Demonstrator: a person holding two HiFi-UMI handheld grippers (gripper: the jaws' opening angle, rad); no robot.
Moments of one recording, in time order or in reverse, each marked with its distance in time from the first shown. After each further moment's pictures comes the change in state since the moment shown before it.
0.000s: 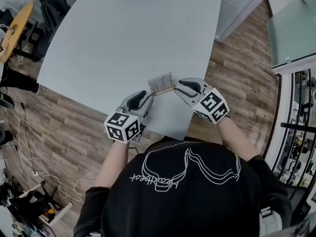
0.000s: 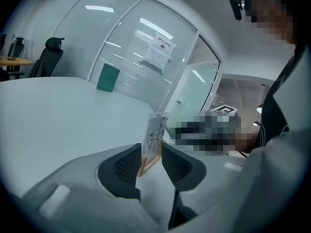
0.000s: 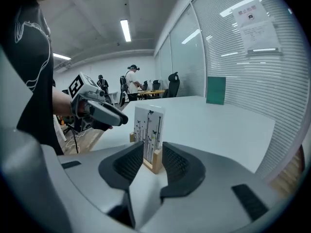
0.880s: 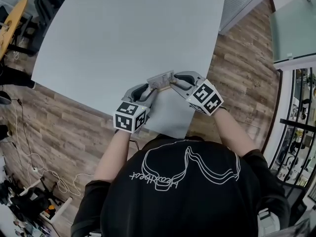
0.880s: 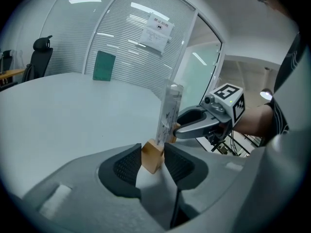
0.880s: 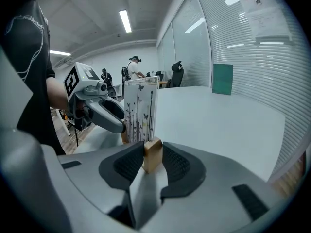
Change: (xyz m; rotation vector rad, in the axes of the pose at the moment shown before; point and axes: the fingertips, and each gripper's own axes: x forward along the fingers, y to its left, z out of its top) left arm 0.047 0.032 -0.032 0.081 0.171 0.040; right arm 0.054 -0.013 -0.027 -0.001 0.106 0.054
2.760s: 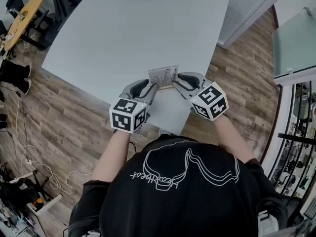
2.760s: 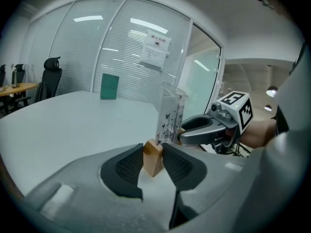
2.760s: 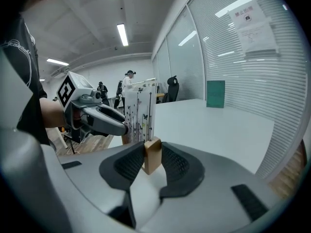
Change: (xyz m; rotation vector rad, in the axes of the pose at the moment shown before) left arm -0.064 -0.049 0.051 0.023 -0.124 0.114; right arm -0.071 0.033 0.053 0.048 -0.134 -0.046
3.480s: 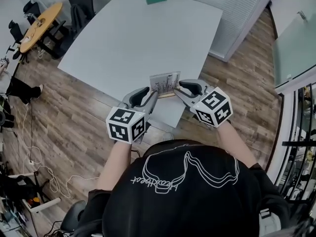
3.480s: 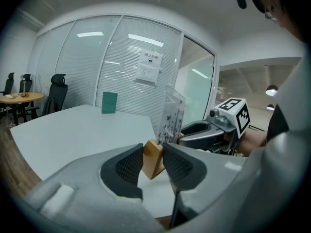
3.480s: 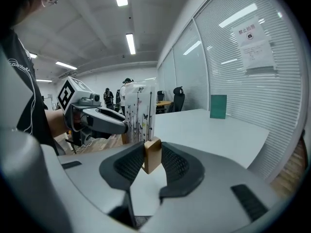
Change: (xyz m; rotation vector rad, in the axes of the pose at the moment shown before) left arm -0.104 -0.102 0.027 0.021 -0.128 0.050; right arm -0.111 0.080 0.033 -0.040 -0.084 0.033
